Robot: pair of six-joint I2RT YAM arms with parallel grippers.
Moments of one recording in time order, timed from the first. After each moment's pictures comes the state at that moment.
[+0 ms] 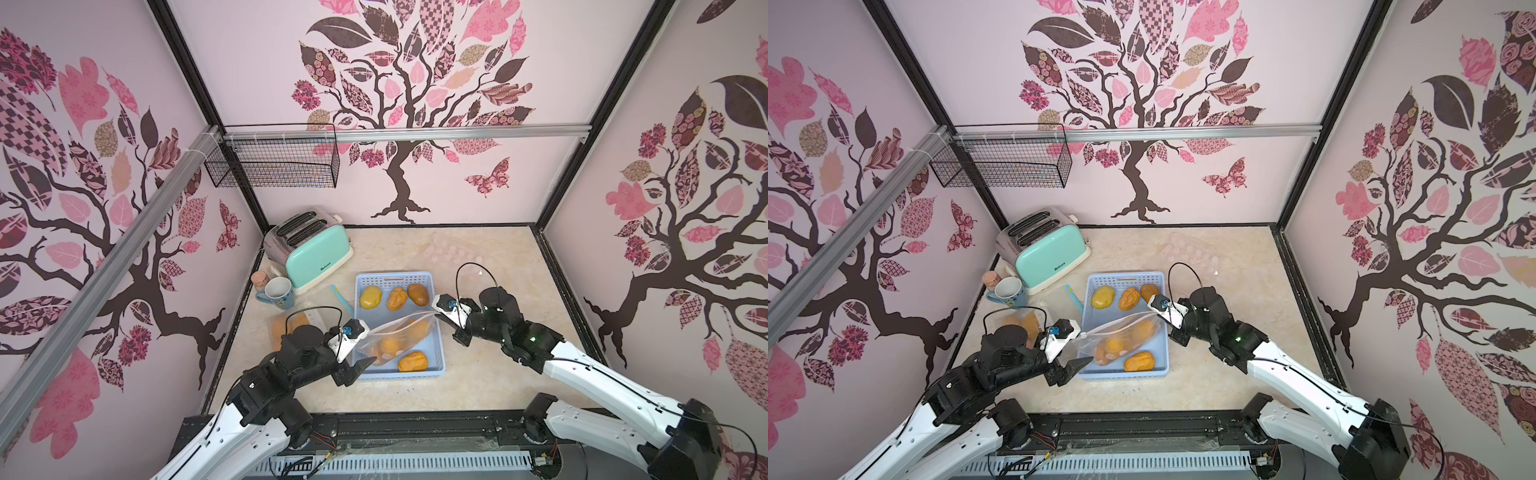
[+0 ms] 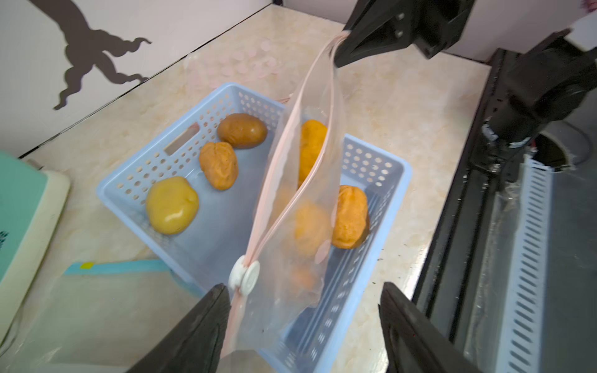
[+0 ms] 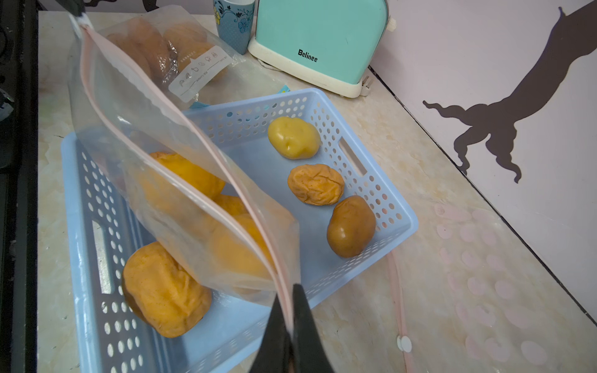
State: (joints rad) left arm -0.75 0.52 0.65 -0.68 0.11 0.17; right arm 0.69 0.98 0.71 -0.23 -0.21 -0.41
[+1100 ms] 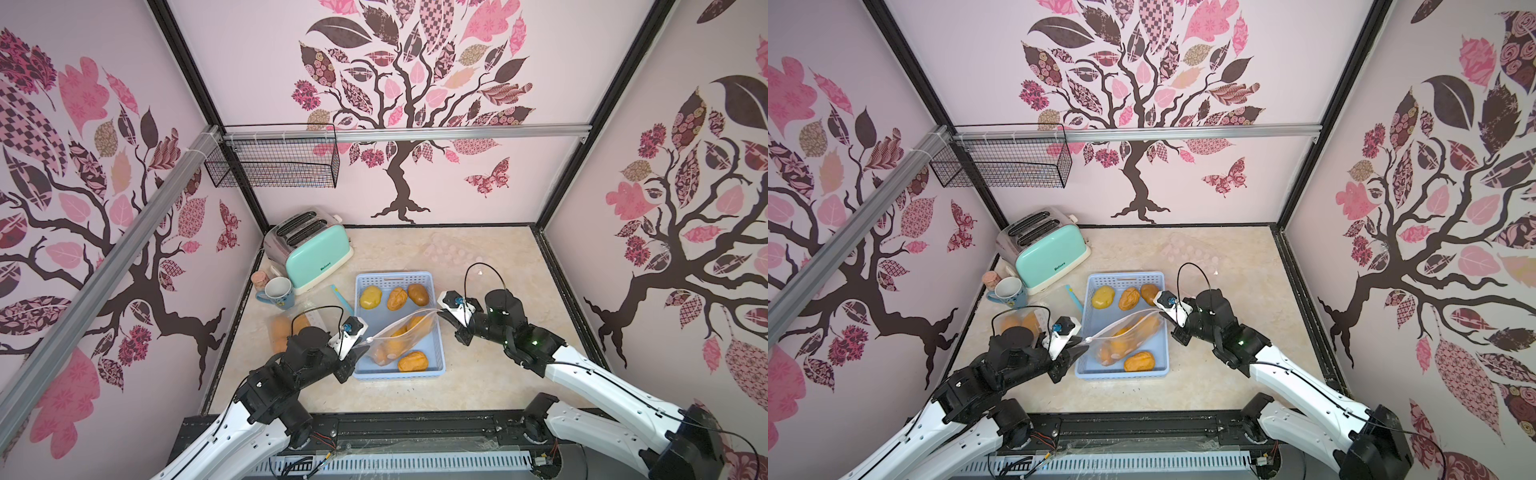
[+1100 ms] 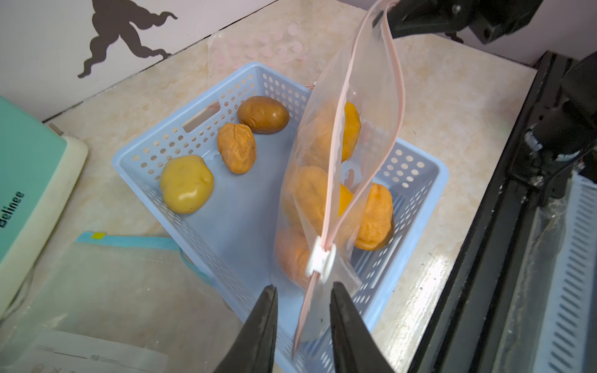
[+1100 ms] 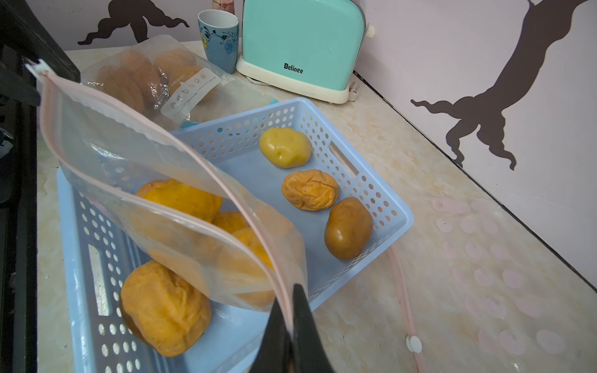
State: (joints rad) left arm -0.75 0.51 0.59 -0.63 0.09 0.10; right arm 0.65 0.95 0.65 -0.14 -0.23 -0.33
